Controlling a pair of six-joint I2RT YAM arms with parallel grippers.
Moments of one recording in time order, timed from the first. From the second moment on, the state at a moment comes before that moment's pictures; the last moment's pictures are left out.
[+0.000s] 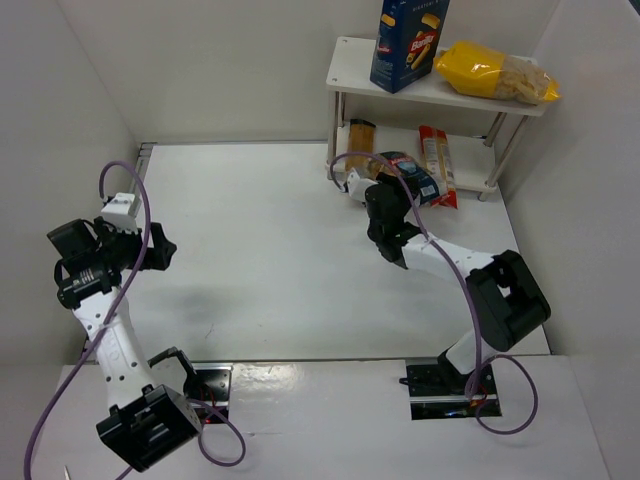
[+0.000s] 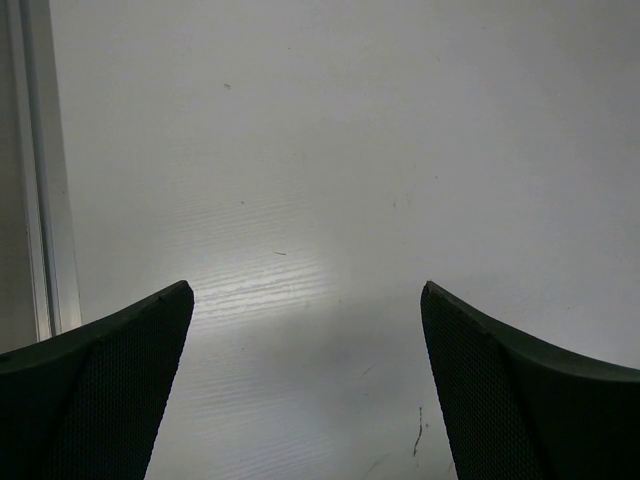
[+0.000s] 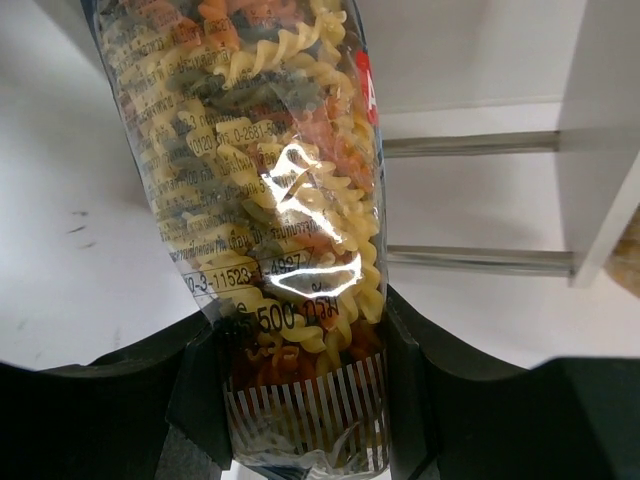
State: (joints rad) left arm 0.62 0.87 0.89 -0.68 0.68 0.38; right arm 0.55 1.53 0.90 0.31 0.82 -1.03
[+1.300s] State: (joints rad) left arm 0.68 0.83 0.88 -0.68 0.71 0.38; right arm 0.40 1.96 1.15 0.70 0.87 -1.30
